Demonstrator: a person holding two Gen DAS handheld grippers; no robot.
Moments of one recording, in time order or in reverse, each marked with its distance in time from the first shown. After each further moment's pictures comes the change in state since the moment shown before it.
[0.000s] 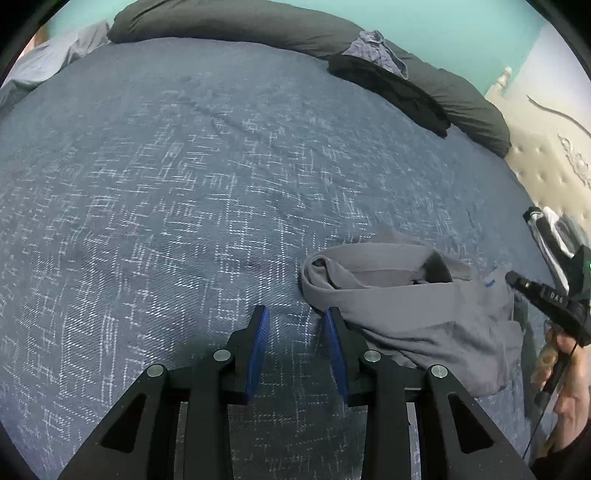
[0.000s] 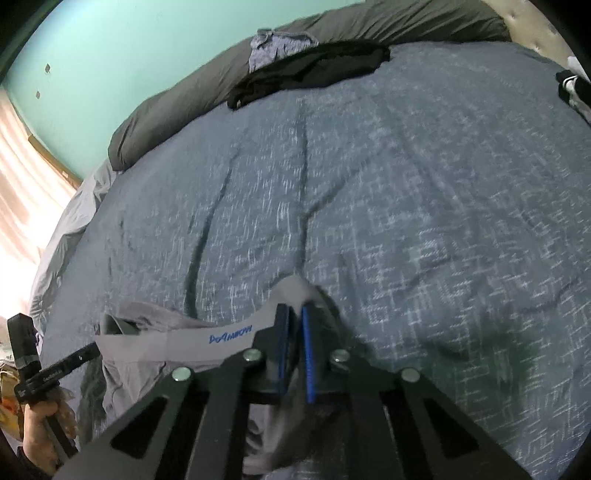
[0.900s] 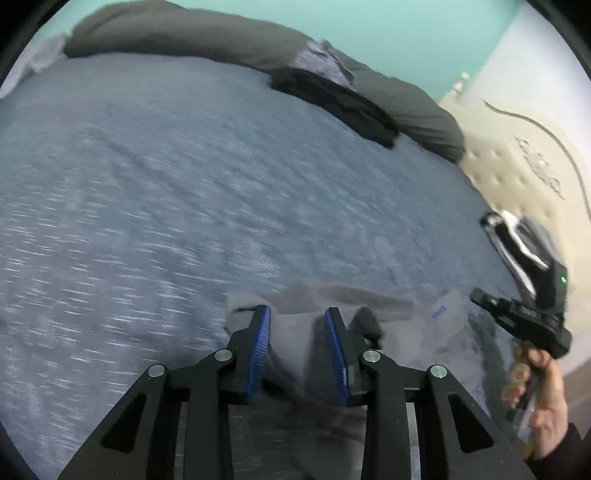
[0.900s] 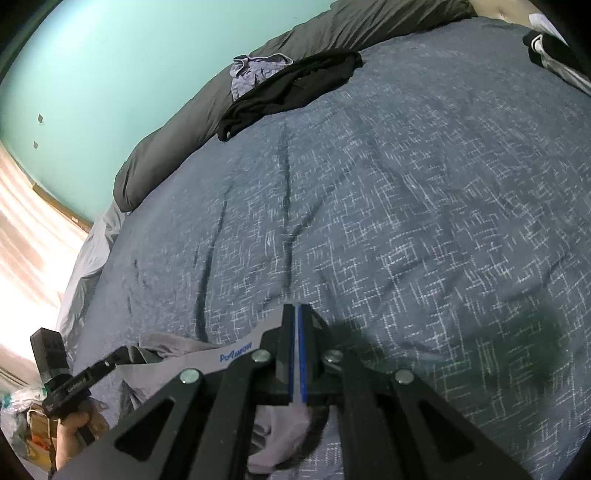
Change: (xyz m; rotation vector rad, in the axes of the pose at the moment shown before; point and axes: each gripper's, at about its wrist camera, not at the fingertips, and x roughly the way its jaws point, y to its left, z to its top) left arm 0.021 -0.051 0.028 0.069 -0.059 -0.189; right arm -0.018 -0.023 0.003 0.137 -0.046 0.081
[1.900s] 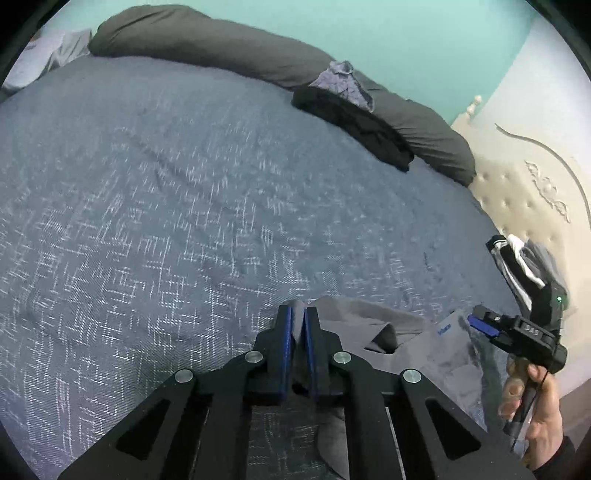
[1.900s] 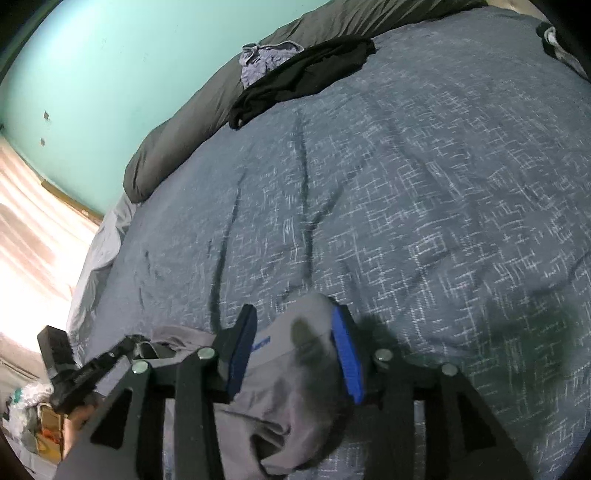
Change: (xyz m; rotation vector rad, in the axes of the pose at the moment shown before) left arm -0.023 0.016 0.005 -0.073 -0.073 0.027; right arm 0.010 0.010 0.001 -0.015 0.054 0.034
